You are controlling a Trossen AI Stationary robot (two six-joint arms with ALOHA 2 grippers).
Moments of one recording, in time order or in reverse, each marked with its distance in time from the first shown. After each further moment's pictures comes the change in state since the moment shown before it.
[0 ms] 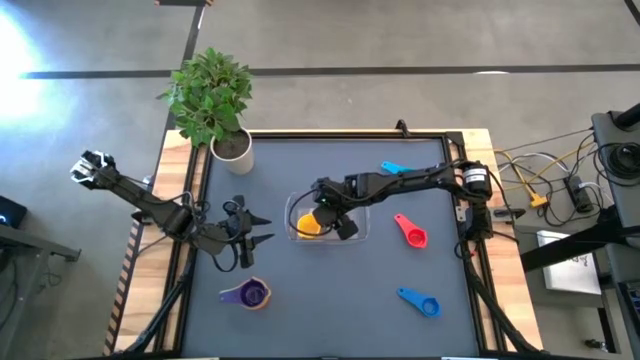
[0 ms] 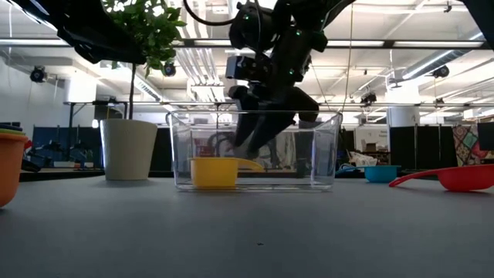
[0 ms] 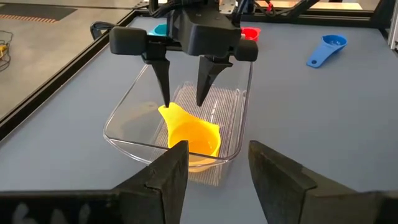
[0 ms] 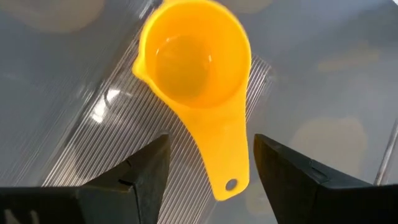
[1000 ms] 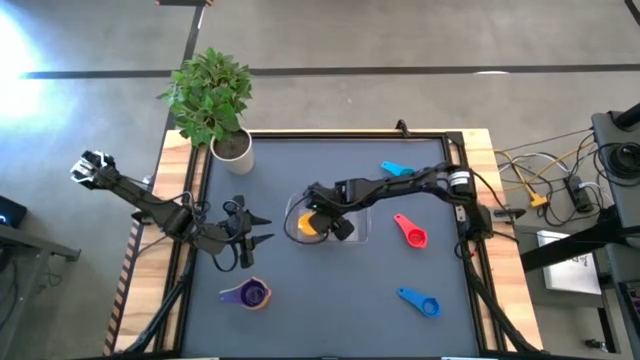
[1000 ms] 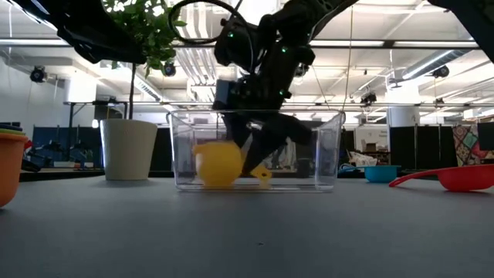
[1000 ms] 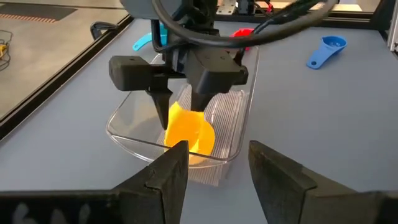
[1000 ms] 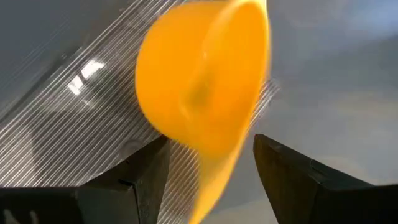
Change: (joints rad) left arm 0.000 0.000 0.000 0.002 0.000 -0.003; right arm 0.010 0.127 0.072 -0.002 0.058 -0.181
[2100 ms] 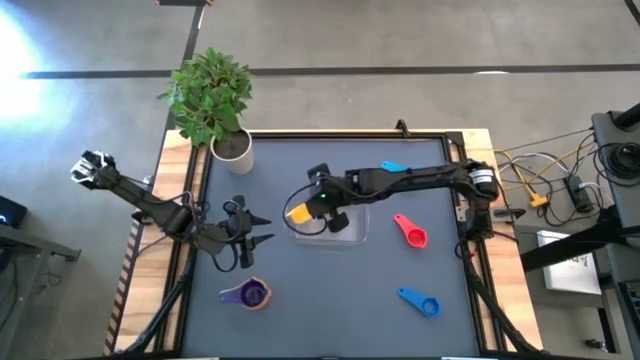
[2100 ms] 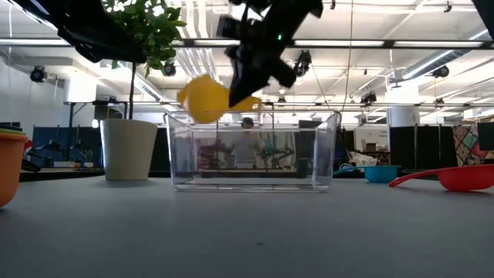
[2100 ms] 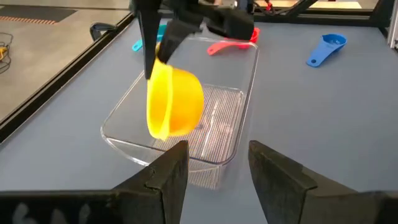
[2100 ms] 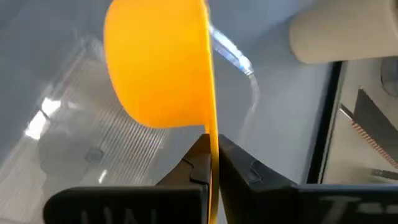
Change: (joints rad) left arm 0.000 0.000 0.000 0.003 0.001 0.016; right arm 0.024 -0.174 0.068 -0.038 0.141 0.215
